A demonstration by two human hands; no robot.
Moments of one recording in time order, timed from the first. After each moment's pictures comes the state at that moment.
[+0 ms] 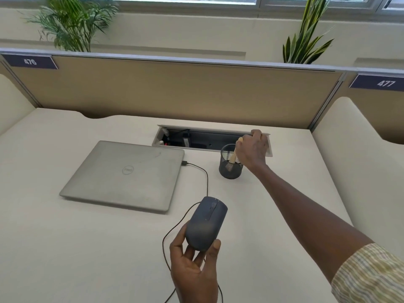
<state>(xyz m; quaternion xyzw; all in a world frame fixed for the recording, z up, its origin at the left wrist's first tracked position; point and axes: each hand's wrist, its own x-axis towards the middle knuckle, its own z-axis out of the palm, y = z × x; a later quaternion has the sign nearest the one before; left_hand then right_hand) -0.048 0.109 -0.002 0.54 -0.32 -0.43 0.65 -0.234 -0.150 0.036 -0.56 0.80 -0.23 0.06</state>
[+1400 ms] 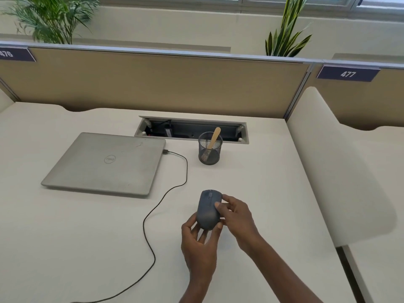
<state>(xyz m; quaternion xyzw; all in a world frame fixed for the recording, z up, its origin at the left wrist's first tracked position) -0.104 0.132 -0.035 0.60 -0.33 -0.50 0.53 -0.209 0.090 0.008 -0.34 0.67 -0.42 0.51</state>
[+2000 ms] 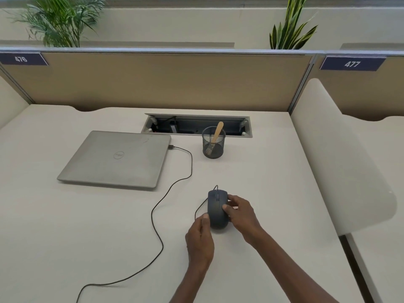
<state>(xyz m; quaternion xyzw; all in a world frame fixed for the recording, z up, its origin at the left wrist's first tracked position) -0.088 0.133 -0.048 0.67 -0.43 -0.46 0.40 -0.218 0.098 -0.021 -0.36 0.71 -0.35 0.49</state>
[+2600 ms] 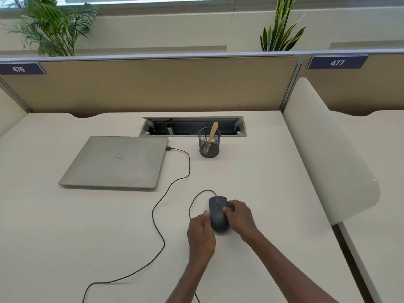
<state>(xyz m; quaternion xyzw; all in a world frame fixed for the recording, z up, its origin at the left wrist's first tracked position) -0.087 0.138 -0.035 0.68 -0.49 -0.43 0.32 -0.213 0.112 -0.033 -0.41 0.77 -0.27 0.40</state>
